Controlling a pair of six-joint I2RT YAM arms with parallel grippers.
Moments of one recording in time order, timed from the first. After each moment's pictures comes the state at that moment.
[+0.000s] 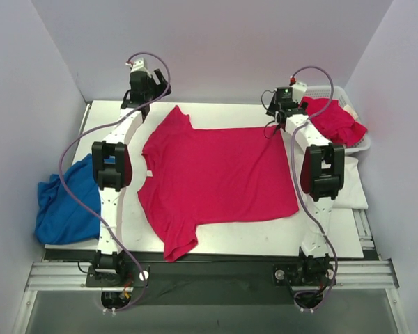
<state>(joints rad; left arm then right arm) -0.14 2.48 2.26 -0.05 0.01 -0.49 0.13 2.19 1.79 -0.24 0.48 0.38</state>
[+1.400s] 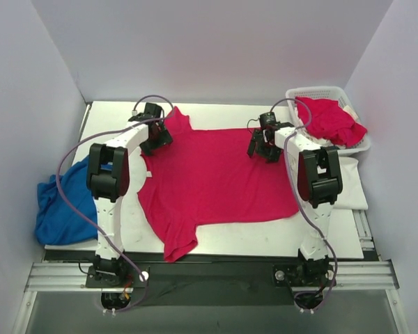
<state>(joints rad) -0.23 2.22 1.76 -0.63 -0.18 -0.73 0.23 2.09 1.52 -0.57 0.12 0.49</state>
